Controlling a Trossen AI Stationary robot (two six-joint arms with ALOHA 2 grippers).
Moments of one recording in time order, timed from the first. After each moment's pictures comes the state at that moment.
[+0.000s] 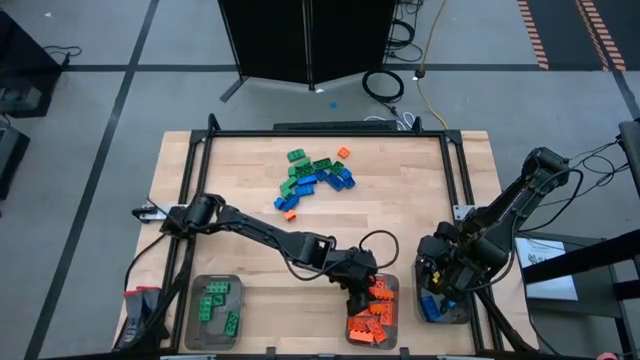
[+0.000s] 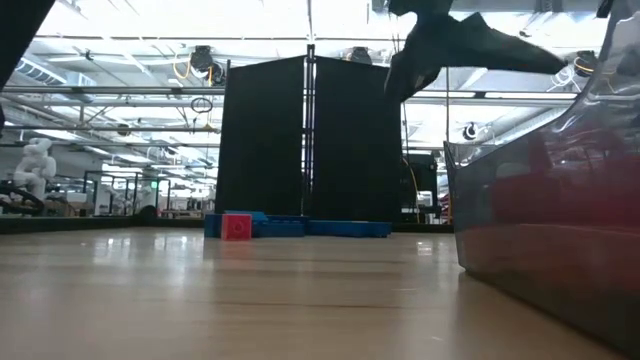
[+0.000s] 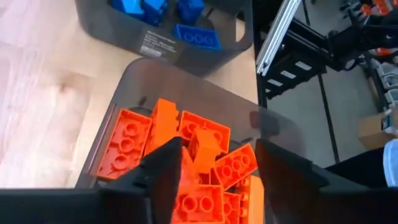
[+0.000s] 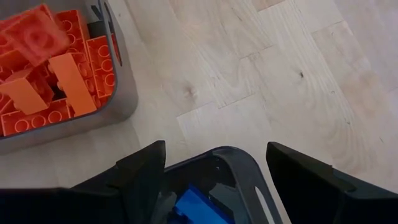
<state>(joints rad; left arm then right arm) -0.30 2.19 1.82 -0.28 0.11 -0.57 0.86 1.20 0.87 -1.06 0.44 1.27</state>
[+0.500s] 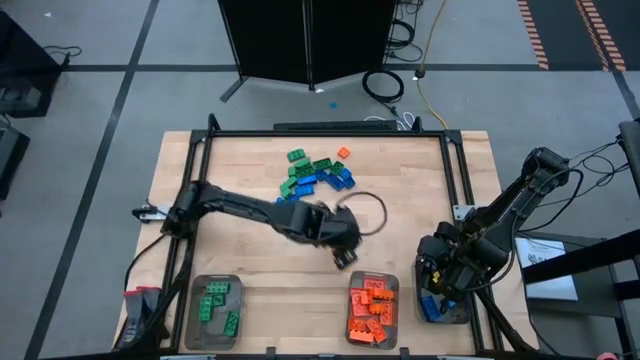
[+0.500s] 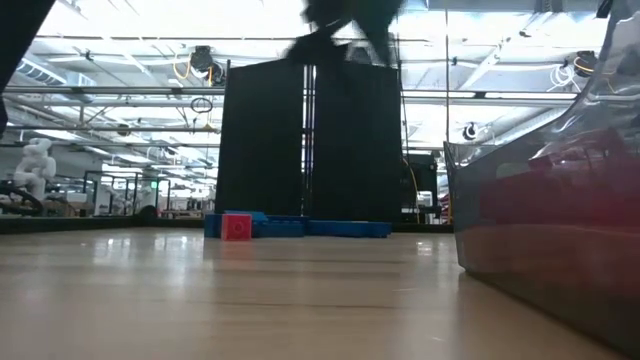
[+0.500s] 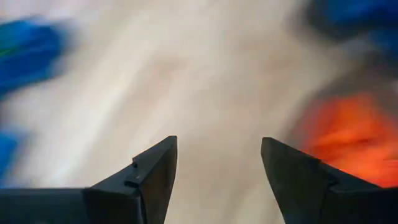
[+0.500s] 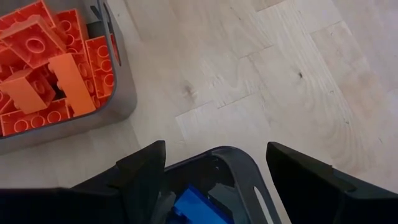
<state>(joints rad) -0.20 2.07 1.95 -1.00 -0.26 -0.66 0.86 1.20 0.87 -1.07 0.44 1.27</state>
